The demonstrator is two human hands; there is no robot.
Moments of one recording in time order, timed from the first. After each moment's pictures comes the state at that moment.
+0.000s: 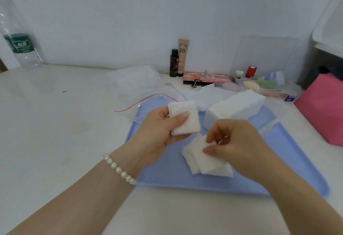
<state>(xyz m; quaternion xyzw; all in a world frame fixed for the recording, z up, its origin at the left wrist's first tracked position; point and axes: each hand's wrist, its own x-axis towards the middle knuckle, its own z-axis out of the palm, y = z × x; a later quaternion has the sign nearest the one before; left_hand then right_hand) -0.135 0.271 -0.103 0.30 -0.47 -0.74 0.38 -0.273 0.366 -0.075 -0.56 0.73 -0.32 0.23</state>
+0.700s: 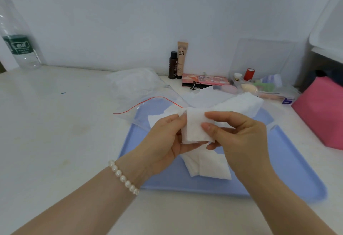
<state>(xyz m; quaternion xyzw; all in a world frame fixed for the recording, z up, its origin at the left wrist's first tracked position) -0.142 0.285 -0.103 0.27 -0.45 -0.78 0.33 -0.255 0.366 -0.075 -0.44 0.58 -0.63 0.26</state>
